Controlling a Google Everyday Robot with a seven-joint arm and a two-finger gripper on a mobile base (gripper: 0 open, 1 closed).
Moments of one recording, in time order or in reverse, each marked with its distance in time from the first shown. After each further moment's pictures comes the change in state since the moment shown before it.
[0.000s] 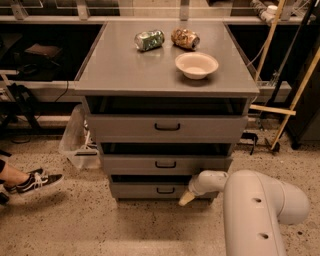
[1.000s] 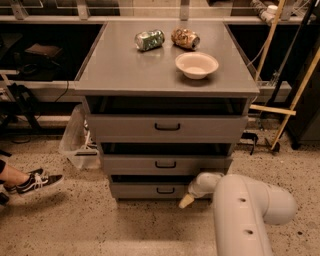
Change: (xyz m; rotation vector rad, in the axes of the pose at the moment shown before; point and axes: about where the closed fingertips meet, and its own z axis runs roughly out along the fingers) arm 0.026 0.004 0.034 -0.034 0.063 0.052
